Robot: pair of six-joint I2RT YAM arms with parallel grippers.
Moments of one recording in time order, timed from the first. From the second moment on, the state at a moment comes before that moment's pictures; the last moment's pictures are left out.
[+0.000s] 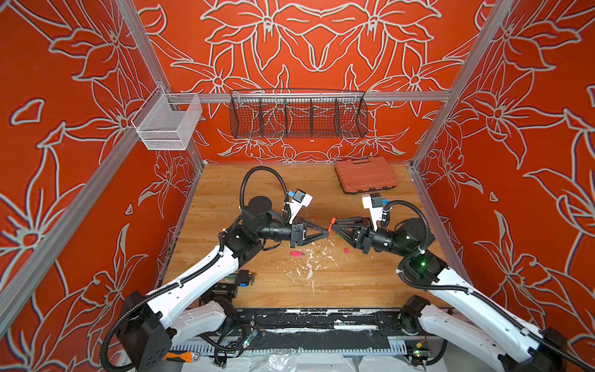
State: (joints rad) left arm -0.61 1.10 0.88 0.15 0.94 -0.68; right arm 0.63 0.81 0.63 0.32 -0.64 0.72
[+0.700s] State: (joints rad) left arm -0.61 1.10 0.88 0.16 0.94 -0.67; right arm 0.64 0.88 0.72 0.32 -0.69 0.68
